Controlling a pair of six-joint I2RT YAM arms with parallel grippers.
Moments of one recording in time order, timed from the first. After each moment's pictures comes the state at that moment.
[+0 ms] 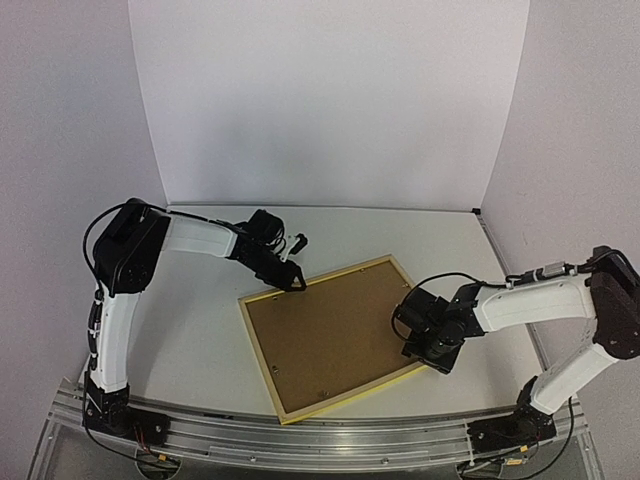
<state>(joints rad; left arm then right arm) -0.63 2.19 1.49 -0.30 0.37 -0.11 0.90 1.52 0.75 -0.63 0.26 1.39</state>
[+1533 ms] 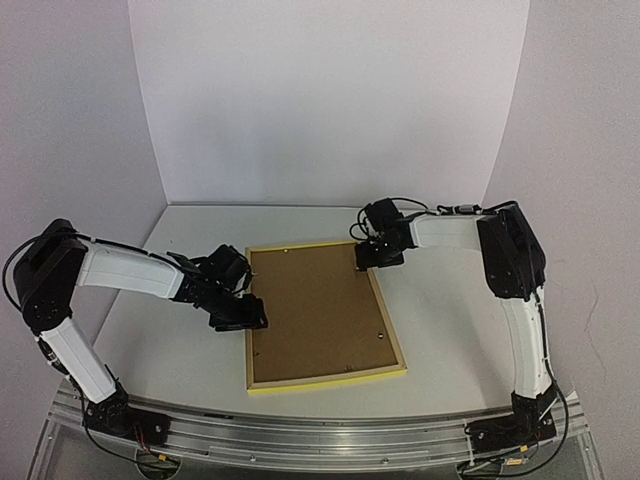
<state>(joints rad) -0.74 1.65 0.85 -0.31 0.10 -0.71 0.55 2.29 1.71 -0.41 0.15 0.25</state>
